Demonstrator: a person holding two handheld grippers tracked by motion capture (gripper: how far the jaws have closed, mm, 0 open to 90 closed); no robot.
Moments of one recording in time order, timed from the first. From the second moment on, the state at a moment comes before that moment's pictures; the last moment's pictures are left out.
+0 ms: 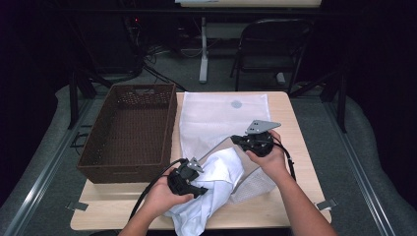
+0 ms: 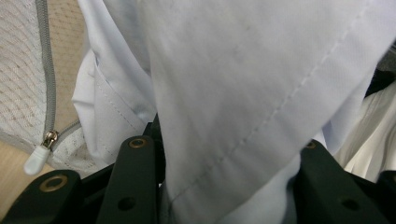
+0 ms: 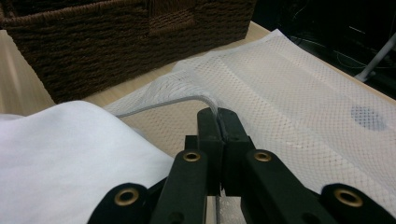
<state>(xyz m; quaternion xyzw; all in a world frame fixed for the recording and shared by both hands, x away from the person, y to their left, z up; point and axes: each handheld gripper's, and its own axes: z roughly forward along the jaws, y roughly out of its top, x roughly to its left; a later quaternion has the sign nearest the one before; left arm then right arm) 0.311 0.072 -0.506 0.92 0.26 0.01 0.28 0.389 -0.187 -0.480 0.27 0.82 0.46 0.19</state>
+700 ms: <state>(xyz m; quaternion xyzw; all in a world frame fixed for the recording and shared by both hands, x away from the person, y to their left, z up) 0.322 0.057 -0.523 0.92 0.27 0.00 0.27 0.385 -0.184 -0.477 0.26 0.82 0.47 0.19</state>
